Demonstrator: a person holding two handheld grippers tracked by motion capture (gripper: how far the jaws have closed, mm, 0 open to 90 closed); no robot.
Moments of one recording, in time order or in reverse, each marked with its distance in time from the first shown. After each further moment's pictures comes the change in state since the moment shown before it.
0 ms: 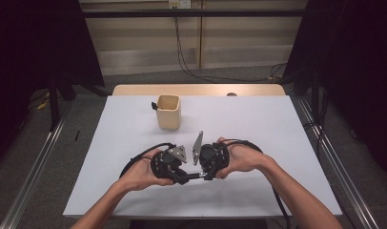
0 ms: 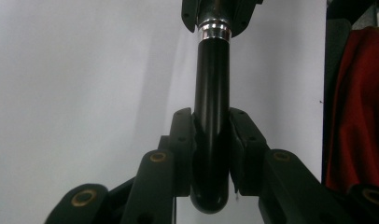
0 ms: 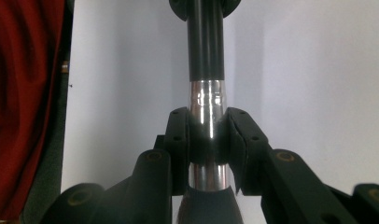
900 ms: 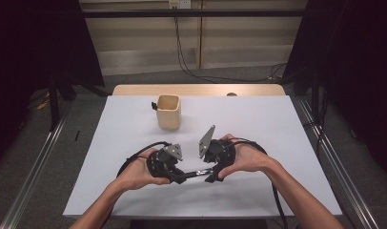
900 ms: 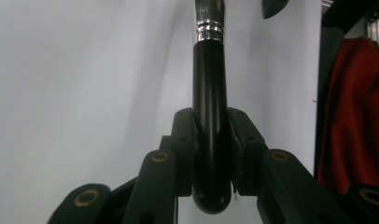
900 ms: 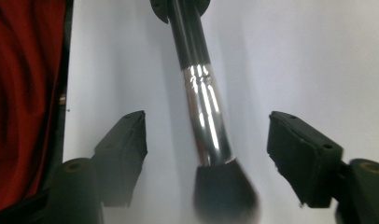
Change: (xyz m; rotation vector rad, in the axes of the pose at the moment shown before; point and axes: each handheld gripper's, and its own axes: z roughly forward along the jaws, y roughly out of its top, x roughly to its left) left arm 0.005 -0.010 -0.009 -0.039 0.003 -0.059; right arm -0.003 -0.018 -0.010 -0.156 -0.044 0.094
